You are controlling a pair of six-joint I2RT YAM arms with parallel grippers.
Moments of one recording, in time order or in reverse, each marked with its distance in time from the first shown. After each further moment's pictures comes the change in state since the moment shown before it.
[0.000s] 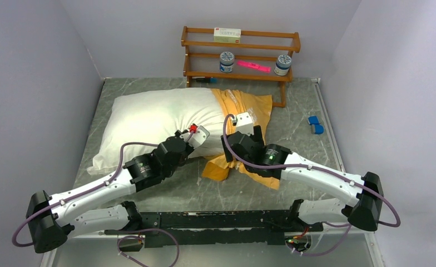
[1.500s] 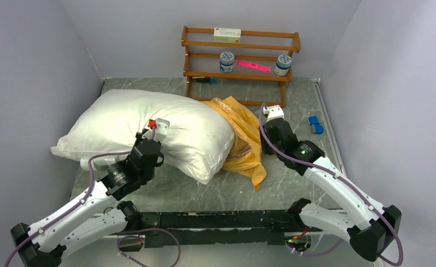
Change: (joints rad) left arm 0.163 -0.254 -0.060 -0.201 -0.348 -0.131; right arm -0.417 -0.220 -0.105 -0.051 -0.277 -0.230
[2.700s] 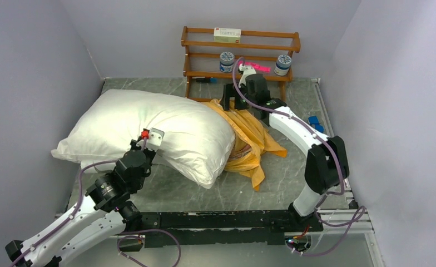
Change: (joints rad) left arm 0.004 -0.208 -0.103 0.028 0.159 0.066; right arm -0.161 0.658 0.419 0.489 -0.437 0.000
